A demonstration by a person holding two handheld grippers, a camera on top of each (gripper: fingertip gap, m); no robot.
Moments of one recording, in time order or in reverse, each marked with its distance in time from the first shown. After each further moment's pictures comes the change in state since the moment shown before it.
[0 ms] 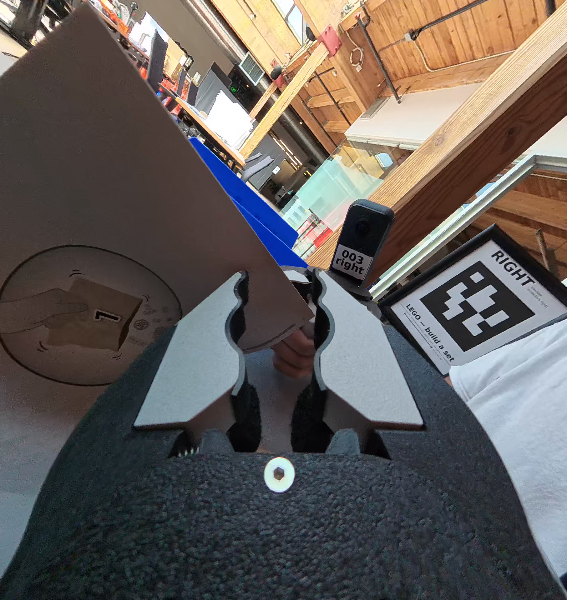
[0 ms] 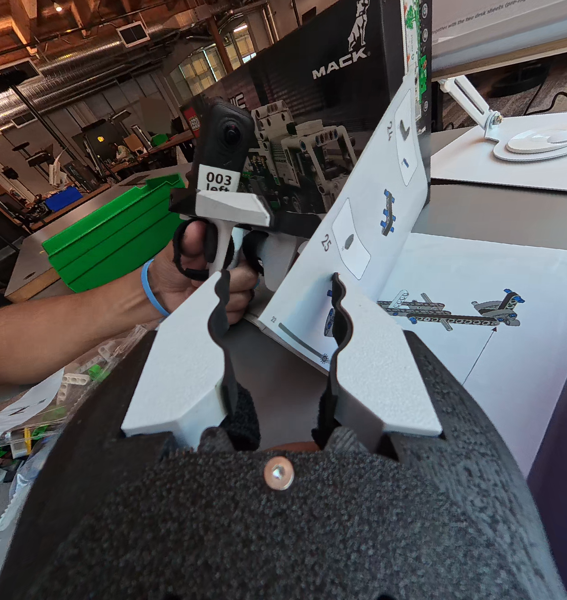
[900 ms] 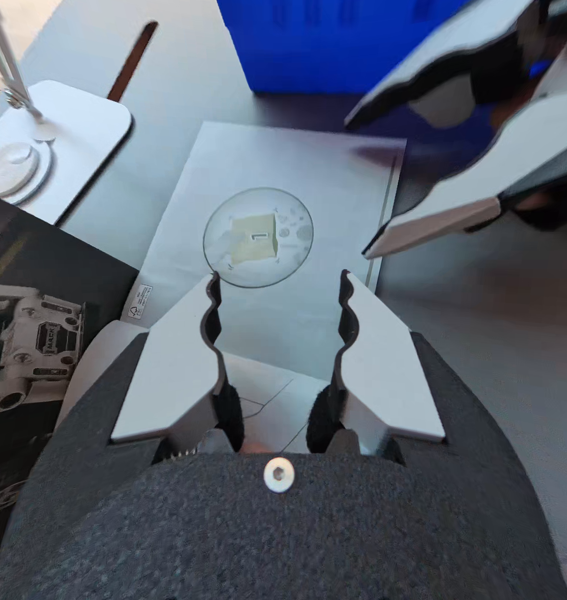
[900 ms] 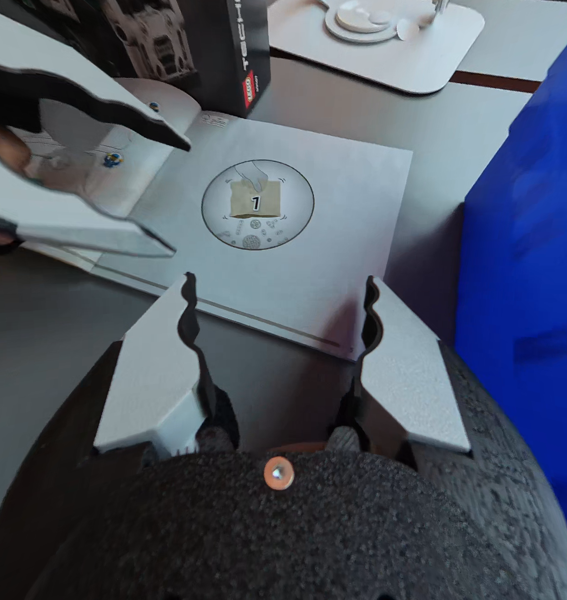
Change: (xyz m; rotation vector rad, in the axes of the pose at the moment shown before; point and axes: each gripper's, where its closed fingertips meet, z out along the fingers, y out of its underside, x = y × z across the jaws) left arm -0.079 0.039 -0.041 -0.655 -0.738 0.737; right arm 0.083 0.047 -0.029 -0.345 0.563 -0.136
